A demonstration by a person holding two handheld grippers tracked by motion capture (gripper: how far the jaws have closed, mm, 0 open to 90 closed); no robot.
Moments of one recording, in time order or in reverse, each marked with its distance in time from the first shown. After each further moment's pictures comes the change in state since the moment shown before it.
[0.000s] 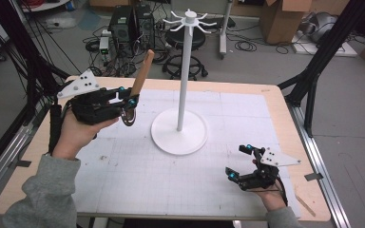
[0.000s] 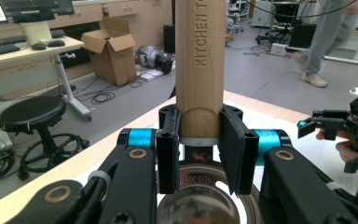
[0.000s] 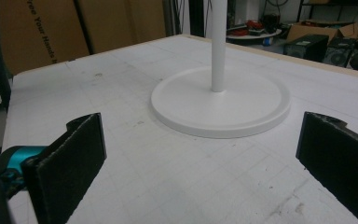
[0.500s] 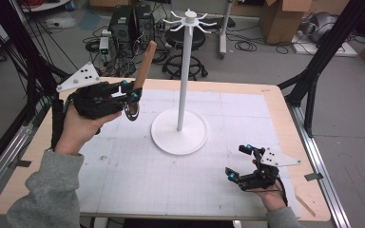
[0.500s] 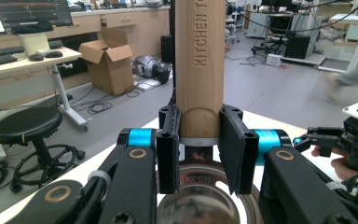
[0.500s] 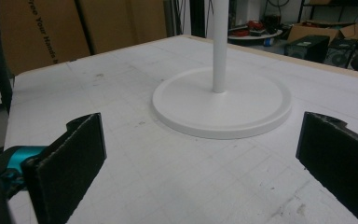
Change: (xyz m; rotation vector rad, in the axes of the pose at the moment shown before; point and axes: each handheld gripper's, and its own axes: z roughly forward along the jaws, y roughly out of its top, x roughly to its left) left arm 0.000 0.013 0.006 -0.039 -0.012 -0.007; right arm 0.001 0.000 0.000 -0.001 0.005 0.000
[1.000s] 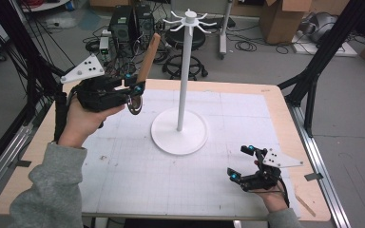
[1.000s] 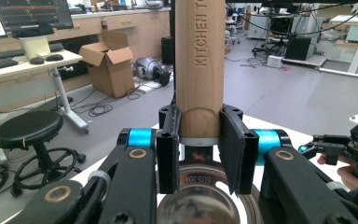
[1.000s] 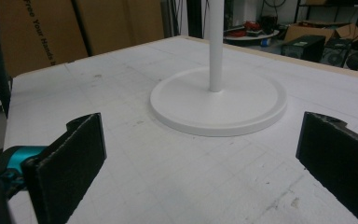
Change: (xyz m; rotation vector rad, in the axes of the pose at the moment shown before) left arm 0.003 0.013 0.009 -0.005 0.002 0.003; right arm -0.001 -0.001 -0.005 -0.005 -0.013 0.009
